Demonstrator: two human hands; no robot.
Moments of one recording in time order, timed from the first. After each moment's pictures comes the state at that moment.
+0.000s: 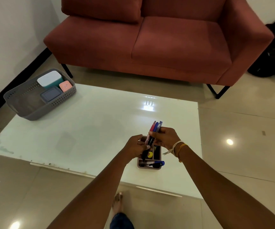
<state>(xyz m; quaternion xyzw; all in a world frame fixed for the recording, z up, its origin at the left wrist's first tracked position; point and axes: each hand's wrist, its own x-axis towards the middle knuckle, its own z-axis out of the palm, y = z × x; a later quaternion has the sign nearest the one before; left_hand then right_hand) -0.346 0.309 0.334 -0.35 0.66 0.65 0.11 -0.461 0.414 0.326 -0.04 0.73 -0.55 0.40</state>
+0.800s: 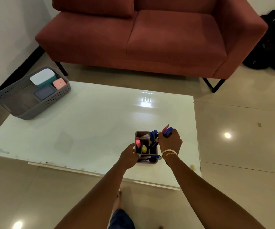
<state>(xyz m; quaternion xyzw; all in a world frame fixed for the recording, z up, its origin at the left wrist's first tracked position) -0.320 0.330 0.283 -0.39 0.75 0.51 0.17 -0.435 0.440 0.296 0.06 0.87 -0.48 0.12</state>
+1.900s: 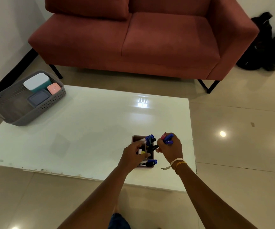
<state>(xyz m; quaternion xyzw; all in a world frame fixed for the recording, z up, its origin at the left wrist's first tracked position) -0.339 0.339 0.304 -0.30 0.77 0.55 0.06 -0.440 0.467 0.309 -0.03 0.80 -0.56 0.20</state>
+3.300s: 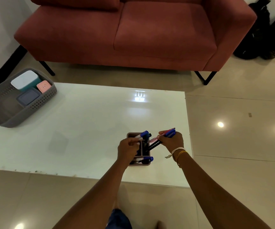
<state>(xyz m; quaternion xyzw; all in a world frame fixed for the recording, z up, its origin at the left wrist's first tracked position) -0.364 0.339 0.279 -0.43 0.69 0.57 0.02 -0.472 0.476 0.295 0.07 0.79 -0.55 0.26</state>
